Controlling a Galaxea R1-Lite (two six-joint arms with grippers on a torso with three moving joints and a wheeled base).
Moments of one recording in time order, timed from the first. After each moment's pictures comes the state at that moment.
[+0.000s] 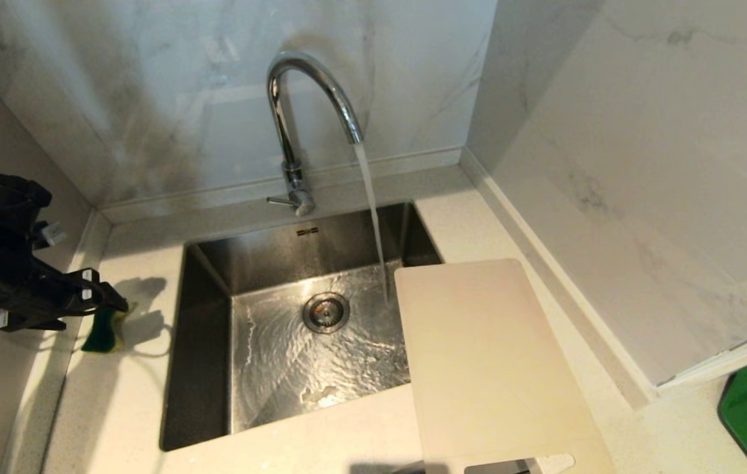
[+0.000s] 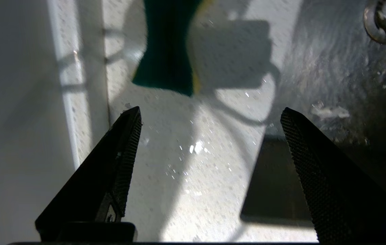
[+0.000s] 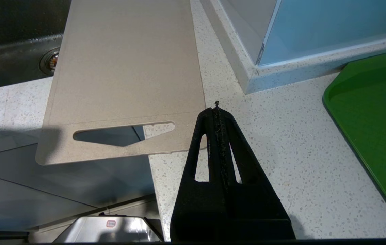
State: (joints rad) left arm 0.10 1.79 -1.35 0.49 0.04 -0.30; right arm 0.00 0.00 0.00 0.00 0.00 0.01
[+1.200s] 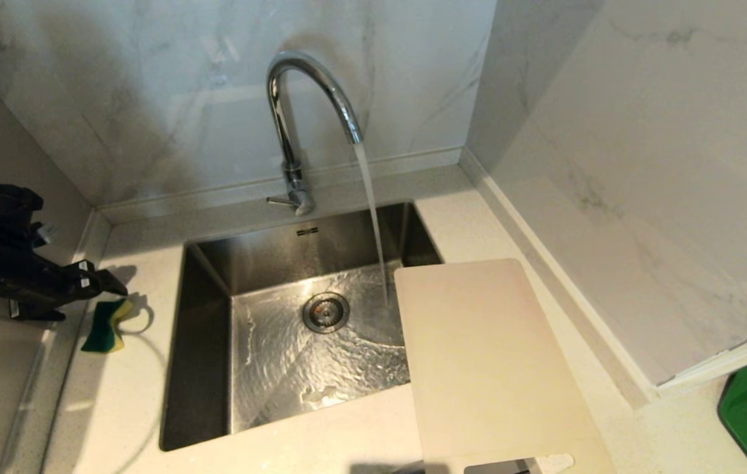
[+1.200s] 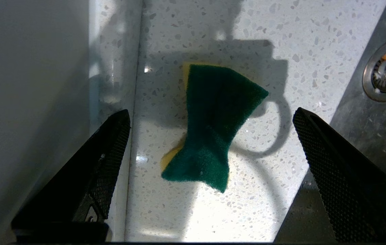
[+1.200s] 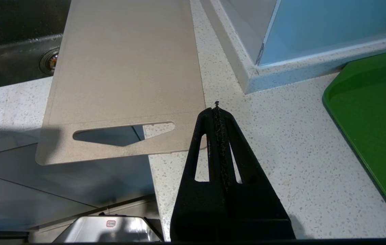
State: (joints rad) left arm 0.26 1.99 -1.49 0.40 -0.06 -0.26; right arm 0.00 0.00 0.00 0.00 0.00 0.01
